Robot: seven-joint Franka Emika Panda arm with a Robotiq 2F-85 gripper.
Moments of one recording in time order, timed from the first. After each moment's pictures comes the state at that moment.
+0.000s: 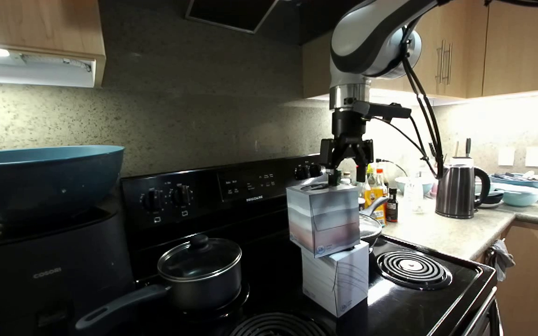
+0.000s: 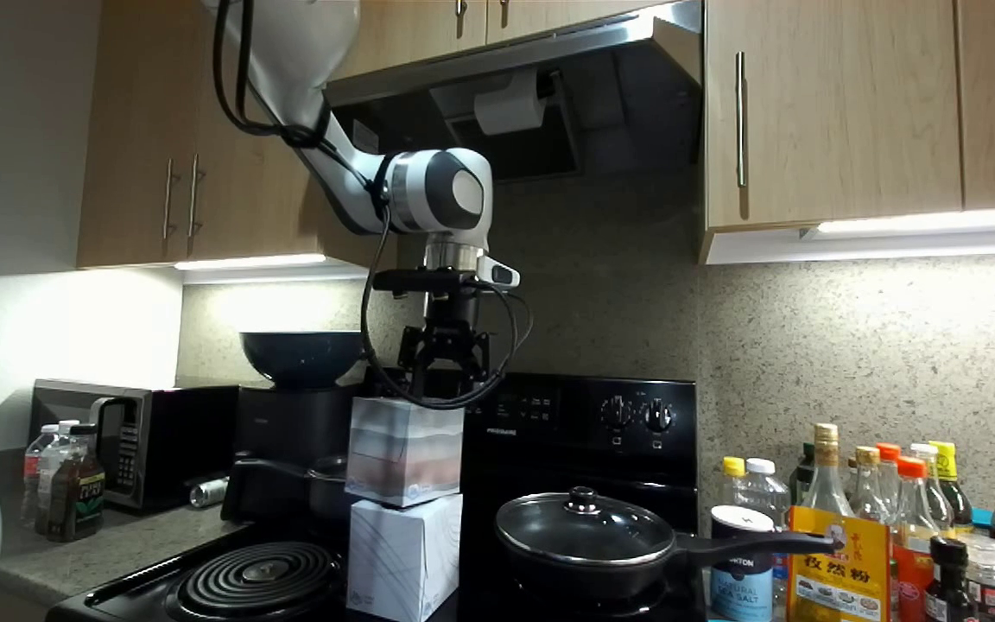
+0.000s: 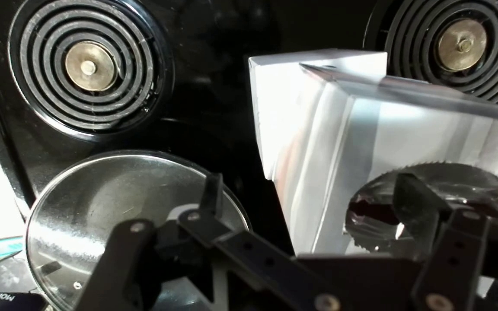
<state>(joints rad) 0.00 -0.10 -0.01 -2.05 0.05 1.95 0.08</state>
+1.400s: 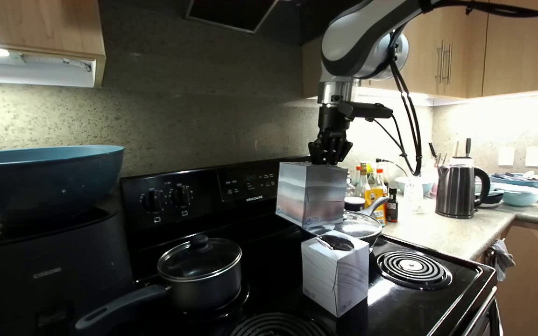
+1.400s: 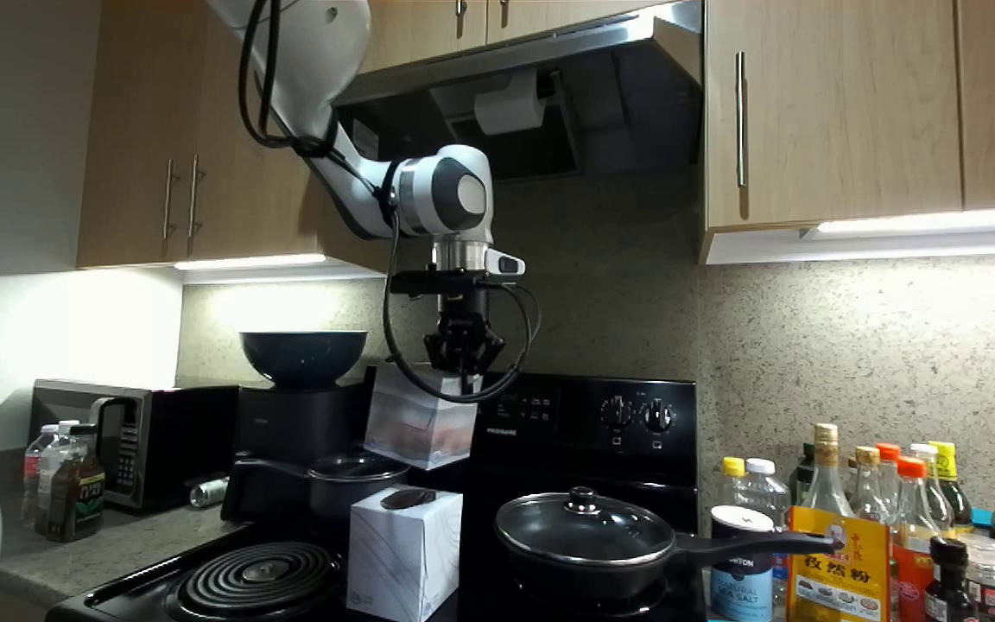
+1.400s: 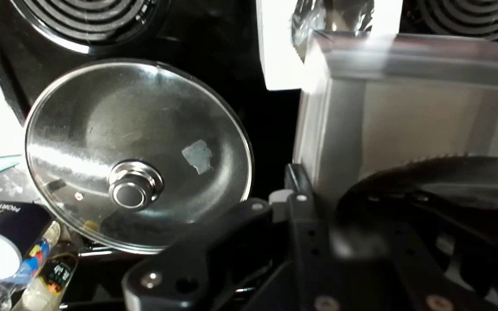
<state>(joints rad) 0.01 -0.05 0.00 -1.98 0.01 2.09 0.08</state>
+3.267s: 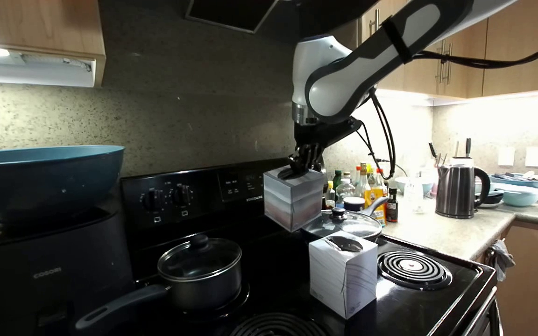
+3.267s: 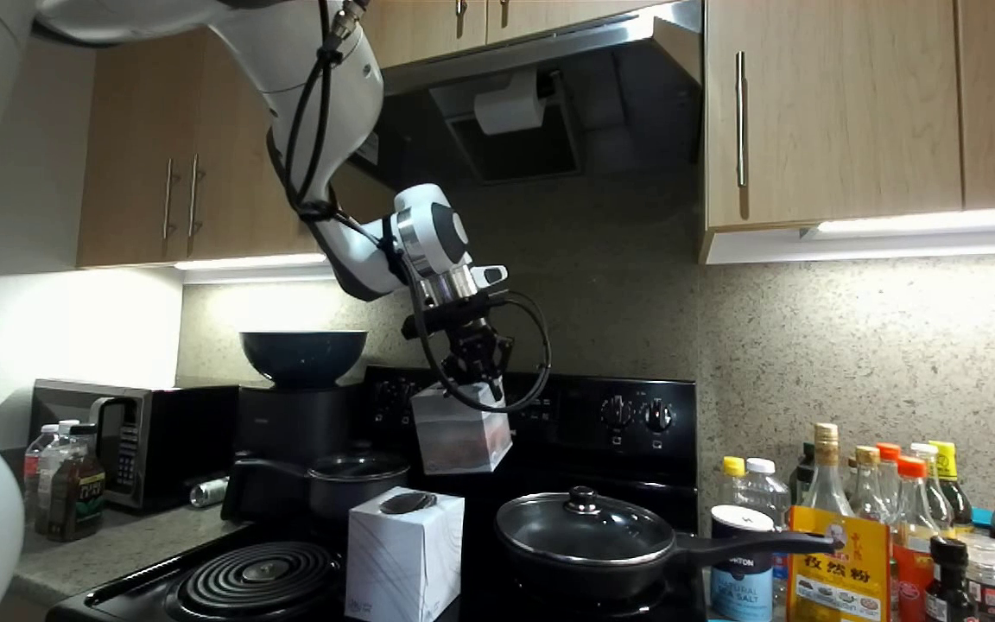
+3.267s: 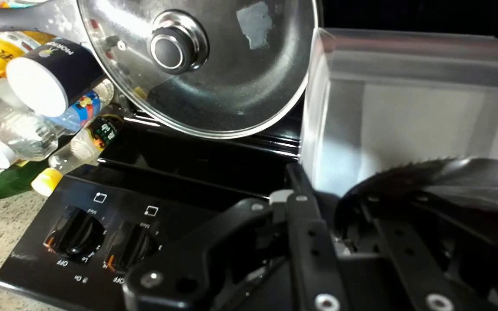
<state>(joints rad) 0.06 0.10 0.00 -1.92 -0.41 2.36 0.24</state>
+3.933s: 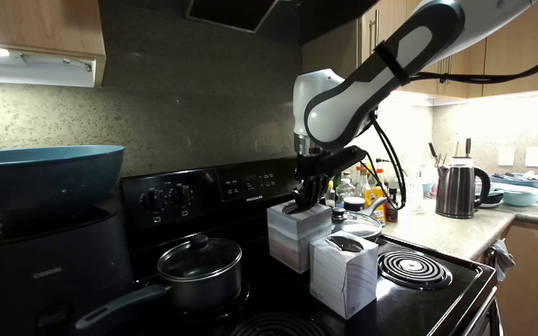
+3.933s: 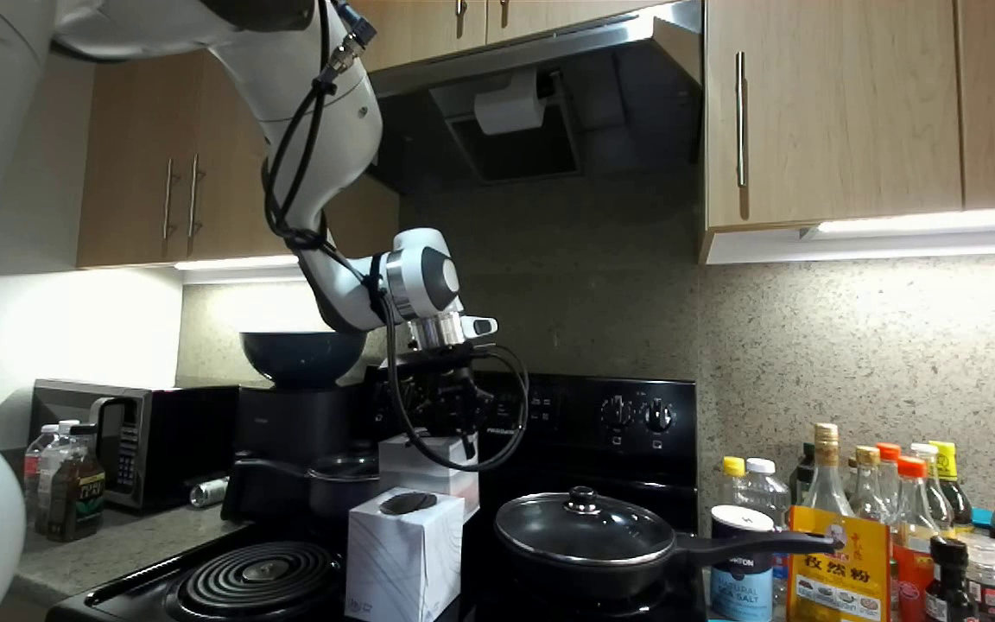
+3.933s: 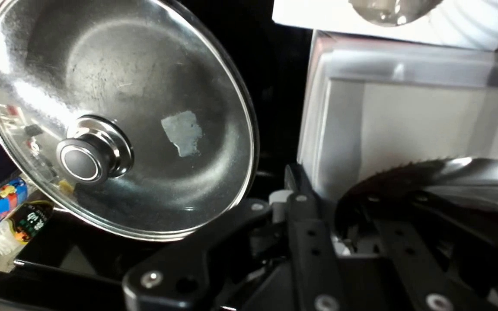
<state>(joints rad) 0.07 0.13 0.02 -2.03 -0.30 2.36 0.20</state>
